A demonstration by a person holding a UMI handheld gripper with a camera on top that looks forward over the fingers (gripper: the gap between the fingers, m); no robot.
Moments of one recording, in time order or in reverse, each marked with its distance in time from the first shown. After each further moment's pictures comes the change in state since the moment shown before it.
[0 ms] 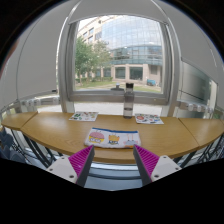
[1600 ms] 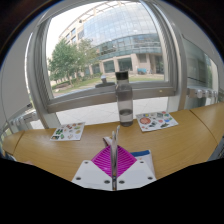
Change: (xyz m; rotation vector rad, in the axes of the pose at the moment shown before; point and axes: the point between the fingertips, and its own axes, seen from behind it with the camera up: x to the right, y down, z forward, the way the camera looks) arm 0.030 -0.046 0.220 -0.060 0.038 0.185
